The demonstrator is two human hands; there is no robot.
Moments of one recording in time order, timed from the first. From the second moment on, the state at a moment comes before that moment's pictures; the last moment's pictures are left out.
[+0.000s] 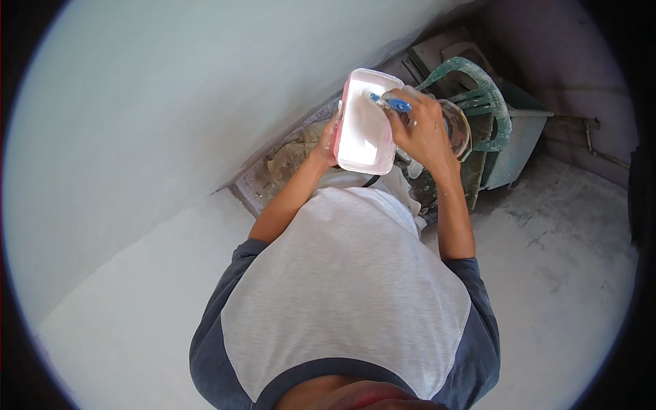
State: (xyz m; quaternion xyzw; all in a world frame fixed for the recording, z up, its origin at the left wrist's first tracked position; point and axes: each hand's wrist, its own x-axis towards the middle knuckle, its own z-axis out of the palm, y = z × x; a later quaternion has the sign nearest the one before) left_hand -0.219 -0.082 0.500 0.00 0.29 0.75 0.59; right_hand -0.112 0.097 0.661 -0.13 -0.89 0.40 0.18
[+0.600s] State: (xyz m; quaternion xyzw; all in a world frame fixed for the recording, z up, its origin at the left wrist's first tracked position) left_hand -0.234 -0.141 0.480 0.01 0.21 0.74 0.64; right_hand -0.115 0.011 0.665 -0.18 -0.89 0.38 0.18
